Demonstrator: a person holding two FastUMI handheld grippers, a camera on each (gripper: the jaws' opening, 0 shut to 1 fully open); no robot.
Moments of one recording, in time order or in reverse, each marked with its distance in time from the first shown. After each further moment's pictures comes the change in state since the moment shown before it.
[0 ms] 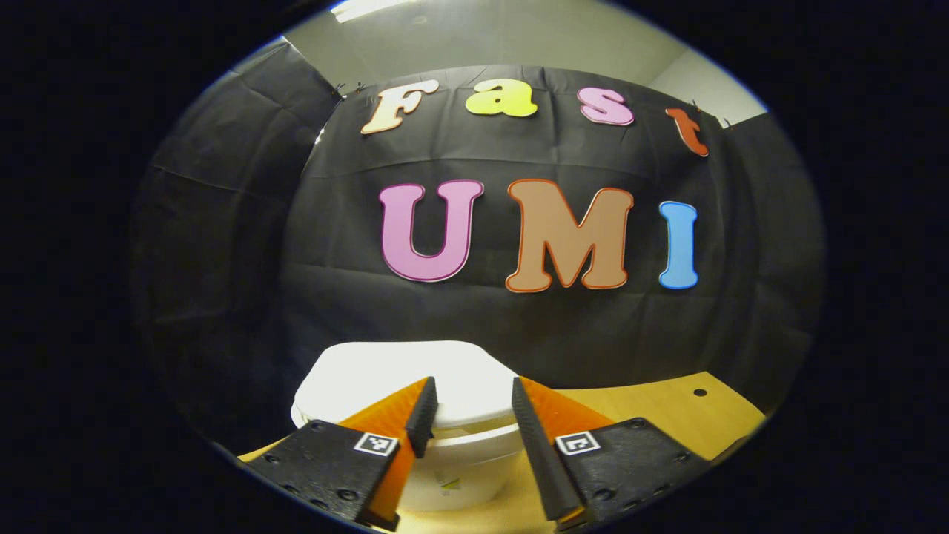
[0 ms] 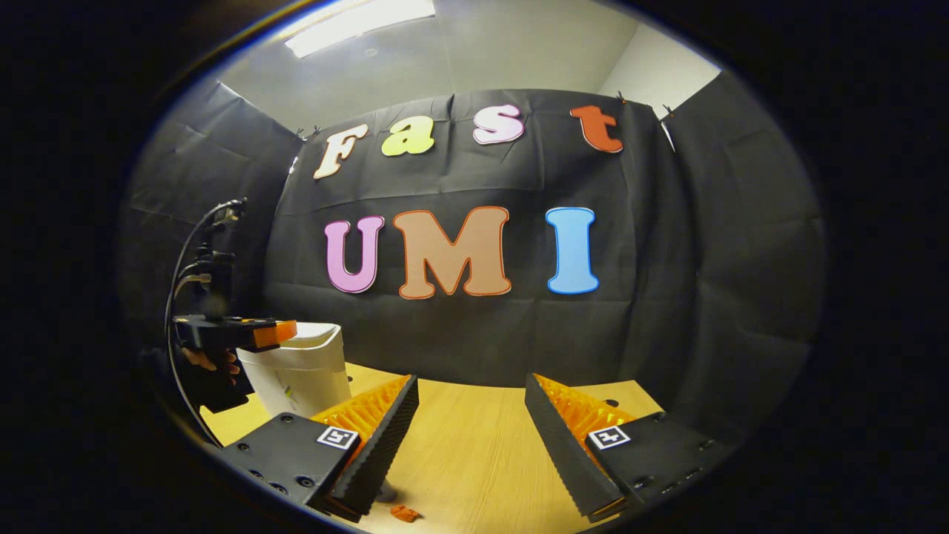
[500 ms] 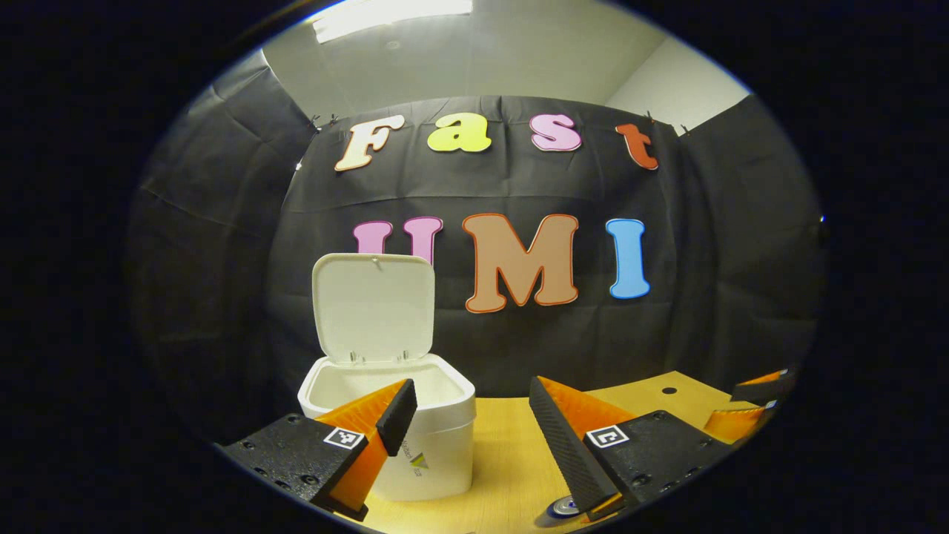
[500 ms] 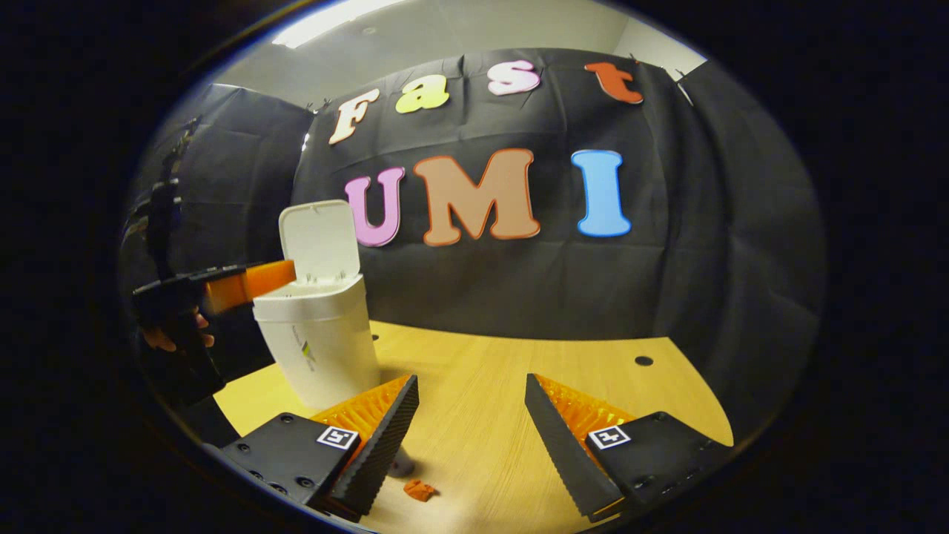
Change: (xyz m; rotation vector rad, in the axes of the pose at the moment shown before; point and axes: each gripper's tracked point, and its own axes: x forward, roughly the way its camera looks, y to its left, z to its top) left arm -0.077 -0.048 0.008 0.048 -0.078 -0.101; right arm 0.015 0.029 -0.098 -0.010 0.240 0.137
